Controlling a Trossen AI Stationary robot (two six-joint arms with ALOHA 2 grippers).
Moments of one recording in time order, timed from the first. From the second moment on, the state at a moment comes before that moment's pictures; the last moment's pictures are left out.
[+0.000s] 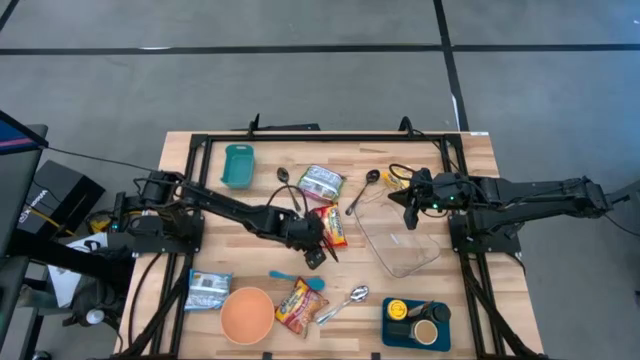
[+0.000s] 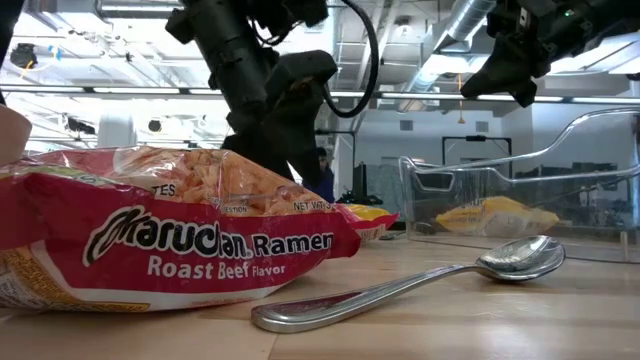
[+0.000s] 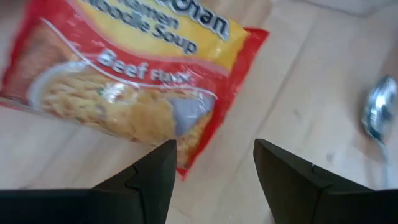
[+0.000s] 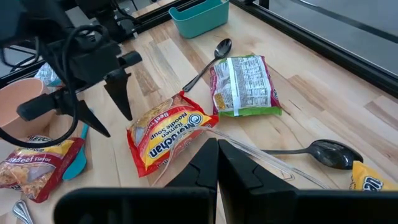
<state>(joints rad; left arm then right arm) -0.17 1.81 1.13 -0.34 -0.17 -0.72 -0.01 0.74 0.58 -0.37 0.26 0.40</state>
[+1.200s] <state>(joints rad) -0.27 1.81 1.03 -0.18 -0.46 -0.55 -0.01 0.74 0.58 -0.37 0.26 0.40</state>
